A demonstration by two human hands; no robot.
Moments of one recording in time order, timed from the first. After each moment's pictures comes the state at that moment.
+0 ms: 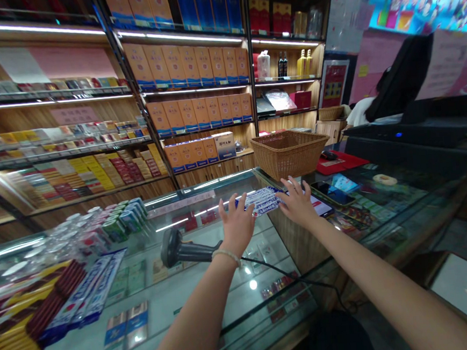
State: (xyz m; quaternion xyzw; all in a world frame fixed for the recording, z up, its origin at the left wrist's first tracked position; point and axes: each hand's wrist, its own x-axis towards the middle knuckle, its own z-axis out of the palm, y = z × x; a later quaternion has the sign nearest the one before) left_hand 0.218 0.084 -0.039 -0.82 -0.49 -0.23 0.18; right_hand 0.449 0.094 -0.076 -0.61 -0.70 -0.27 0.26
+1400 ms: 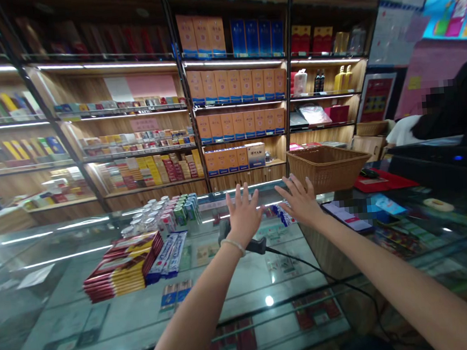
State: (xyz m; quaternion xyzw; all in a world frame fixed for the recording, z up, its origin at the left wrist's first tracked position) left_hand 0.126 0.068 0.016 -0.77 -0.55 -0.24 0.21; right_hand 0.348 0.093 -0.009 -0.49 -0.76 -0.32 0.28
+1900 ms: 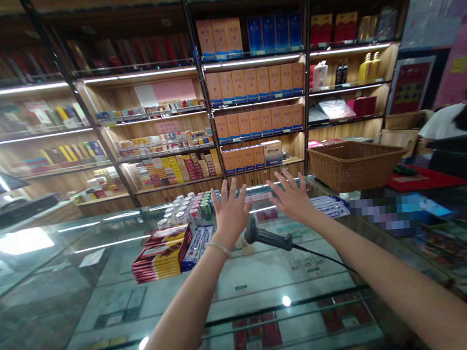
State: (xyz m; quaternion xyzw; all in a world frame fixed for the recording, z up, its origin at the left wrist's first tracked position) left_hand 0.029 0.038 0.048 -0.72 -0.58 -0.25 0.29; right_hand 0.247 0.095 0.012 -0.45 -0.78 -0.28 0.34
